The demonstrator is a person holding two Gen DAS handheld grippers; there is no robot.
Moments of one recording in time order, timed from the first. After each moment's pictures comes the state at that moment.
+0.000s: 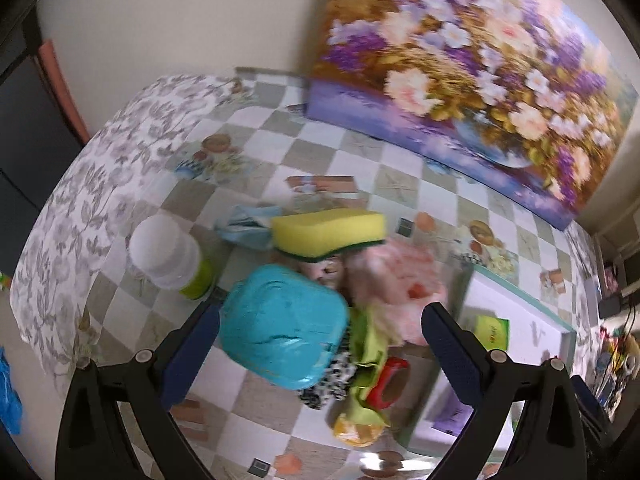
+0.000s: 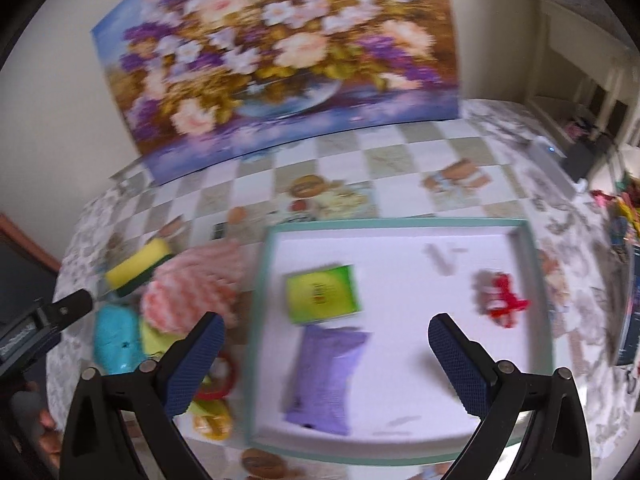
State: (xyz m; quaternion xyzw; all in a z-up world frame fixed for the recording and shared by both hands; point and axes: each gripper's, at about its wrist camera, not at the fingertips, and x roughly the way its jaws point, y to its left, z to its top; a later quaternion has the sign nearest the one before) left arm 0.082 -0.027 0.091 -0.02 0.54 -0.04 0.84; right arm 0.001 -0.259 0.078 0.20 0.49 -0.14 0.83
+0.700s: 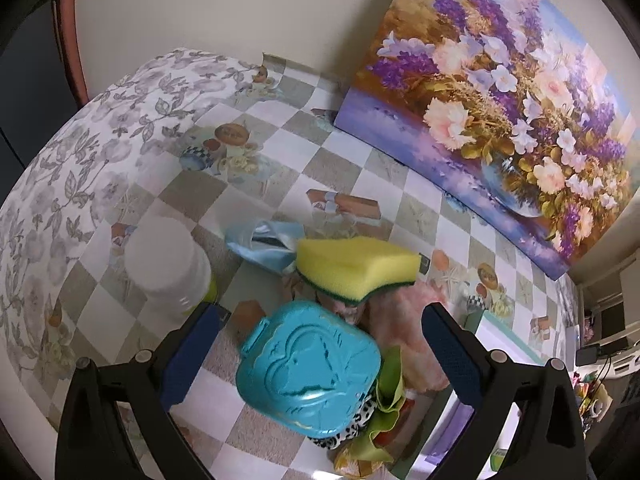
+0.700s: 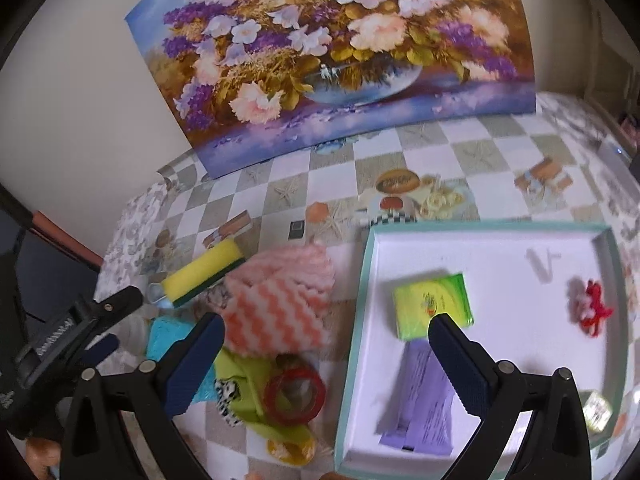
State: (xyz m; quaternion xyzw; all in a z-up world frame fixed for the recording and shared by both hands) left arm 0.114 0.014 0.071 -0.11 0.53 -0.05 0.84; right arm 0.047 -0.219 0.069 0.24 0.49 -0.08 0.84
